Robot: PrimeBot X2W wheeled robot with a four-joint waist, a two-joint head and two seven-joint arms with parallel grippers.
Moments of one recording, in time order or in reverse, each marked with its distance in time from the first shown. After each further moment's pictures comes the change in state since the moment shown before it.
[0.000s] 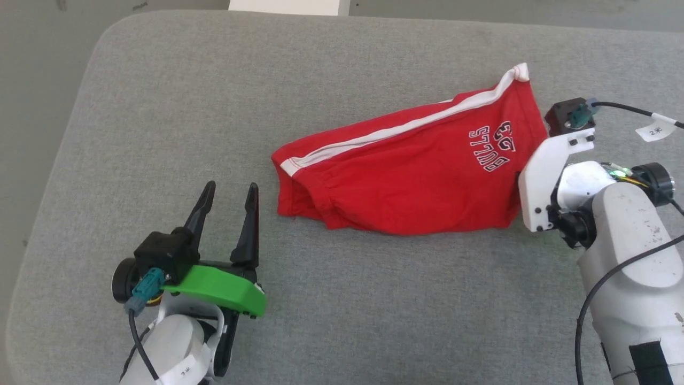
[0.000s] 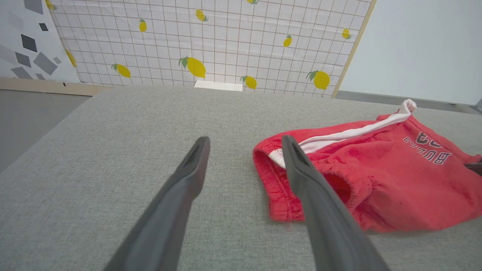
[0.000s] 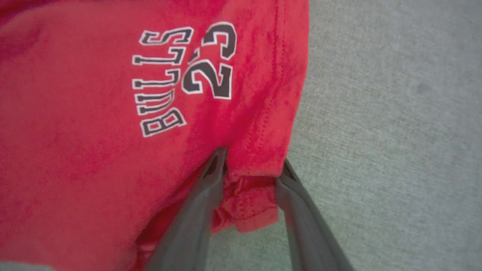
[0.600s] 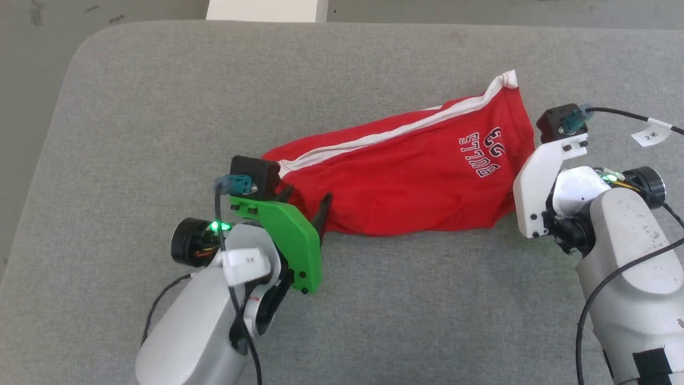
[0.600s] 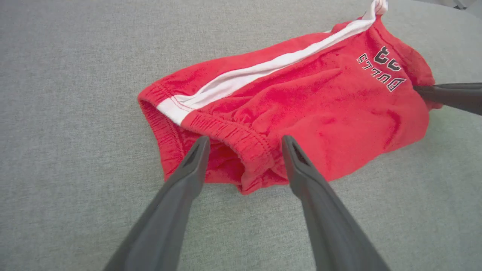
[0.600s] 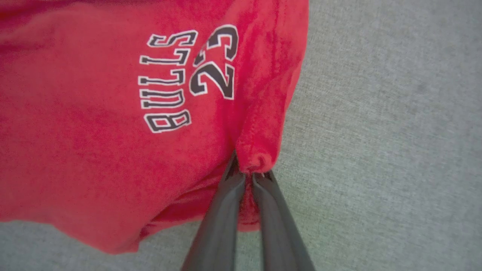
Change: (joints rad) left arm -0.176 -0.025 -0.147 -0.130 -0.063 0.105 0.747; right arm 0.023 -0.019 0.050 -0.039 0.081 0.000 -0.004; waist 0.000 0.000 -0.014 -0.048
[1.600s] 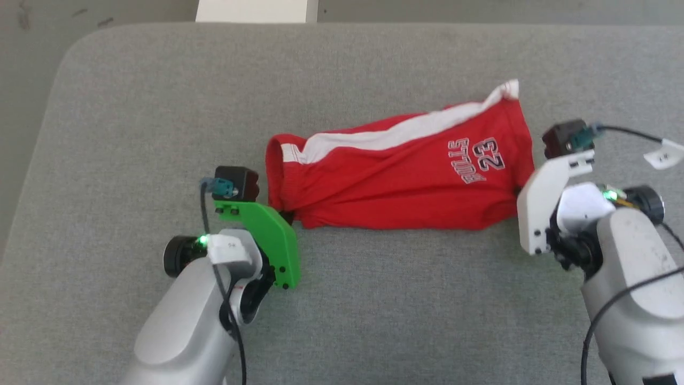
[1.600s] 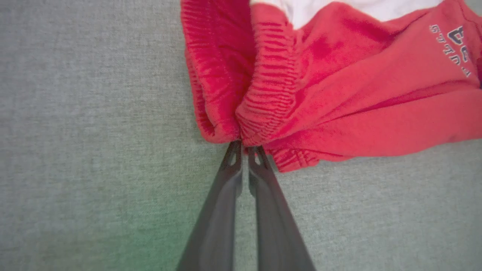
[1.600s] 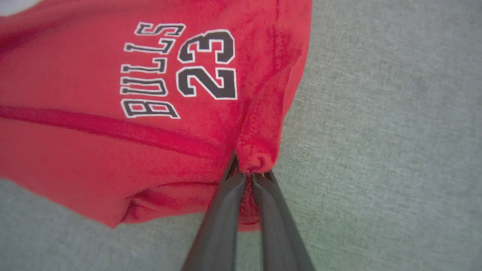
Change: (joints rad) left arm -0.060 -0.021 0.039 0.323 -0.093 -0.076 -0.053; right arm 0.079 -0.015 0.007 -0.083 0.082 0.000 -0.003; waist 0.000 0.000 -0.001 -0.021
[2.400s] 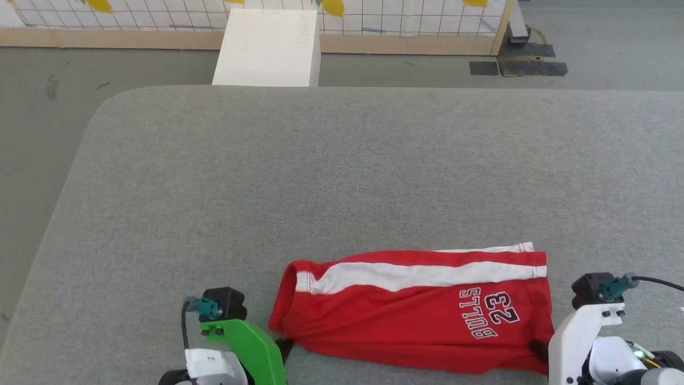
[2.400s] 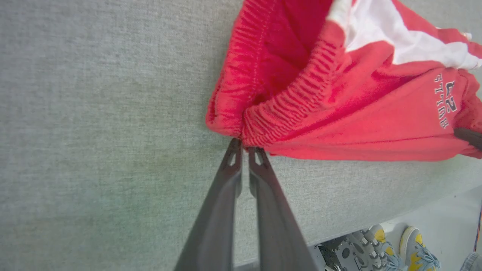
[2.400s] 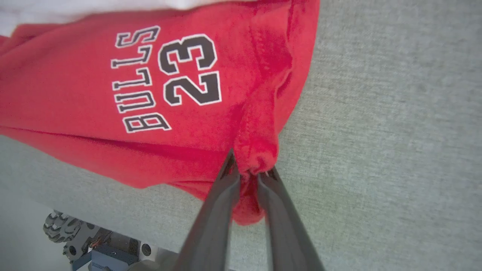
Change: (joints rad) left arm 0.438 0.077 0.018 -0.299 -0.124 0.107 0.113; right arm 0.589 0.026 -0.130 -0.446 0.141 0.000 0.208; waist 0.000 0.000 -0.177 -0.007
